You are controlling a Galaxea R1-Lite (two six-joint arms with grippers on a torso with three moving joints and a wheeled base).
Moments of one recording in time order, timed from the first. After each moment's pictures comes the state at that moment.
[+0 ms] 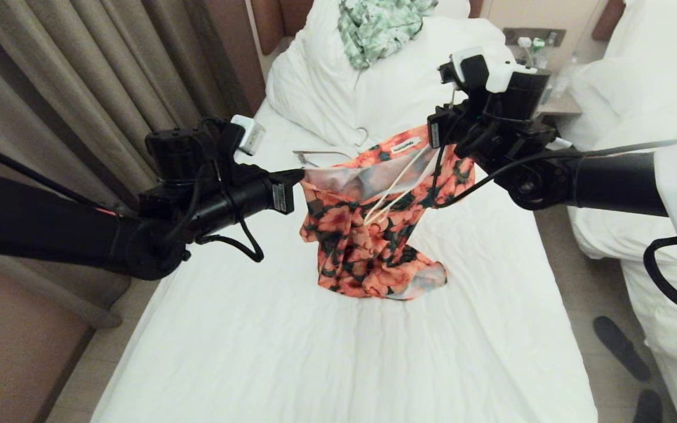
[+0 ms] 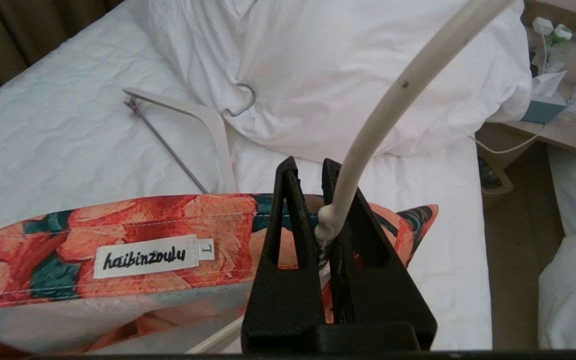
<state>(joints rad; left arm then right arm) -0.33 1.90 -1.16 -0.72 -0.28 0.10 0.43 2.22 -1.97 -0.47 -0.26 -0.29</state>
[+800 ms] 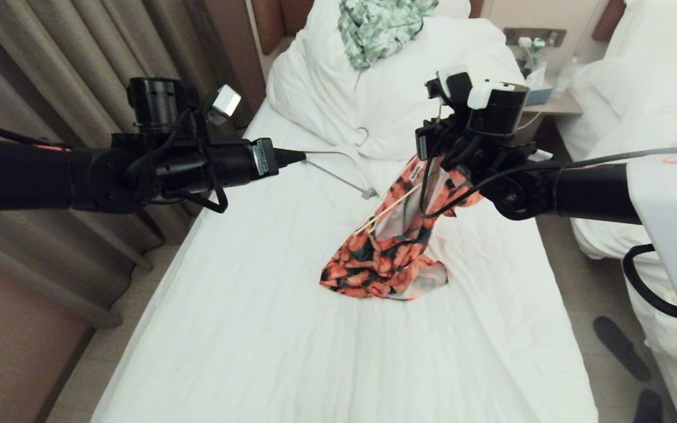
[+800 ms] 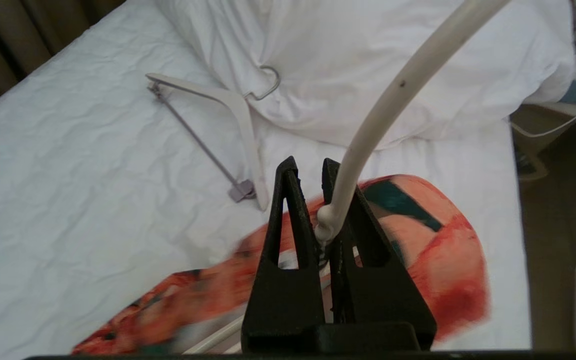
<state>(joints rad) -0.26 1.89 -1.49 -0.20 -0.41 -0.25 0.45 2.26 -1.97 -0.46 -0.26 -0.24</state>
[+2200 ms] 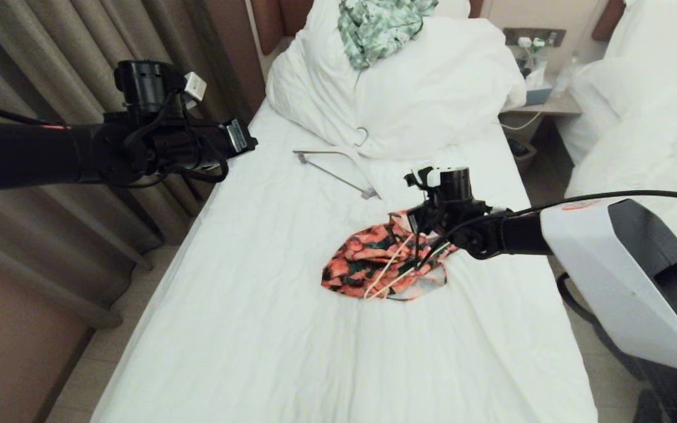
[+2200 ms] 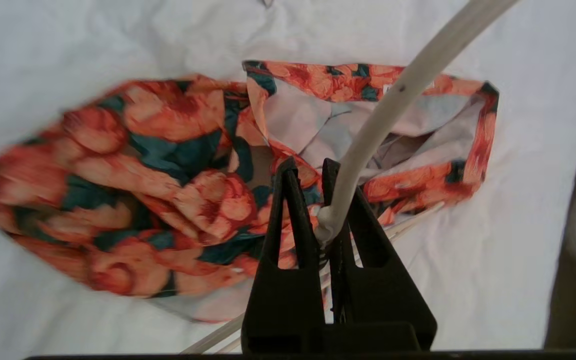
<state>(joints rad) -0.17 2.00 -1.73 -0.09 -0.16 -0.30 0.42 2.49 -1.98 -0.26 -0.30 -0.23</state>
